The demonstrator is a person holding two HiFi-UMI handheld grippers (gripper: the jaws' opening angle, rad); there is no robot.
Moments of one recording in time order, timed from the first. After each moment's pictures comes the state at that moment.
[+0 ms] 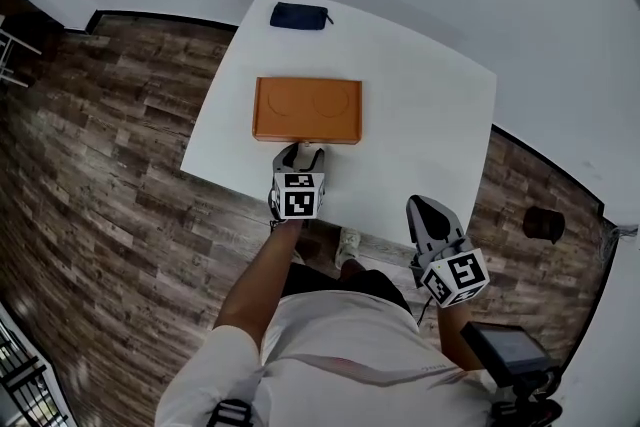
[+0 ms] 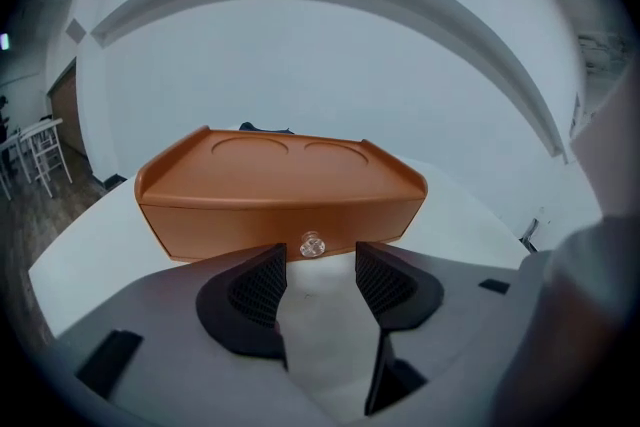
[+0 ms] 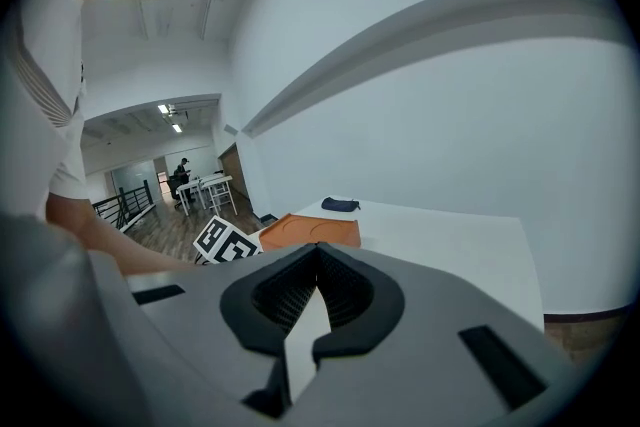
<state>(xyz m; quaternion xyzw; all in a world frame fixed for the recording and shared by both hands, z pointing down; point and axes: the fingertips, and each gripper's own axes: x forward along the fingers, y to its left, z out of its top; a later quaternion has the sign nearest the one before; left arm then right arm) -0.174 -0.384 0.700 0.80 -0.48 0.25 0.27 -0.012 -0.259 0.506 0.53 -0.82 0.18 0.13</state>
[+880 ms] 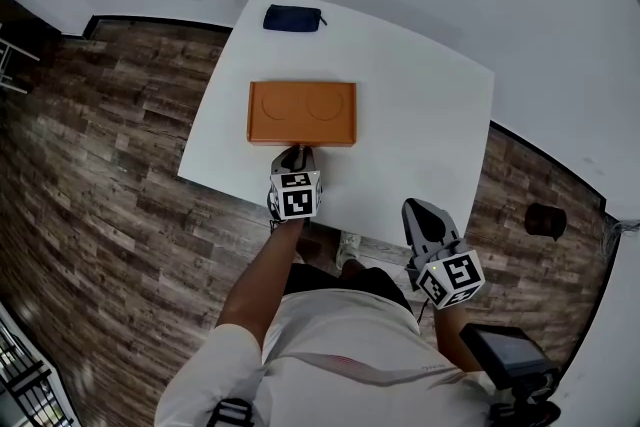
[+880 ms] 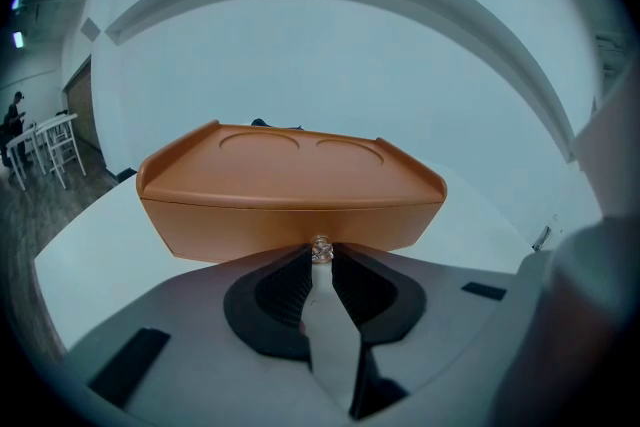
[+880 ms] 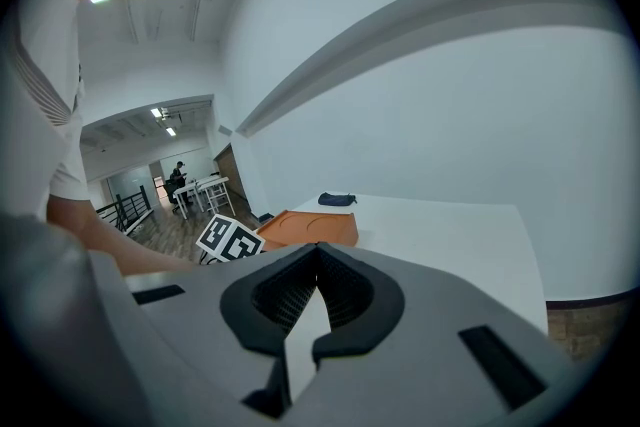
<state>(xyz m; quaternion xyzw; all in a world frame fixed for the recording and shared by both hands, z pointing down) -0.183 -0.390 0.708 0.77 -0.51 0.25 0.28 -0.013 -0.254 0.519 0.53 -0.81 0.20 0.12</state>
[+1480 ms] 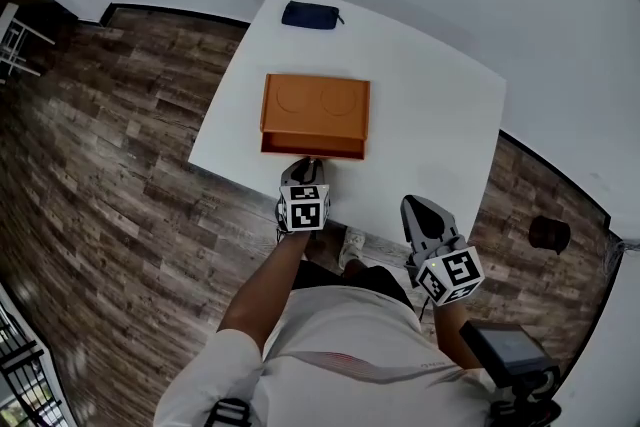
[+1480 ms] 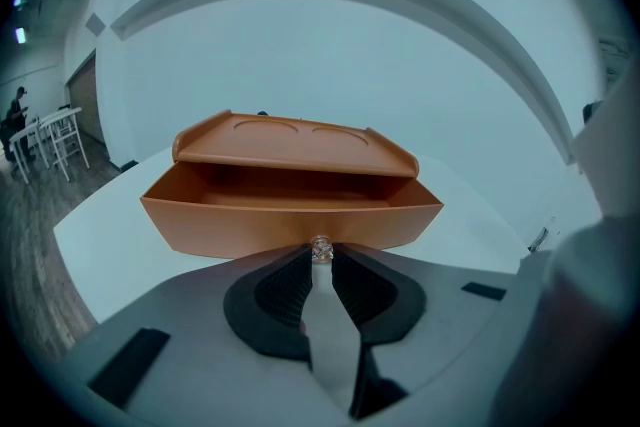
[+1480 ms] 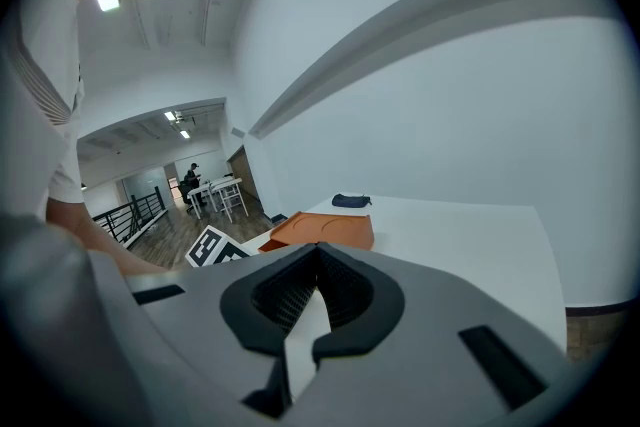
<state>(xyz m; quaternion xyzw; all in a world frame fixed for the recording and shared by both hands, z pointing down) -0.188 -0.345 0.711 0.77 -0.51 0.25 0.30 -0.030 -0.257 0.519 0.50 -0.83 0.20 0.11</state>
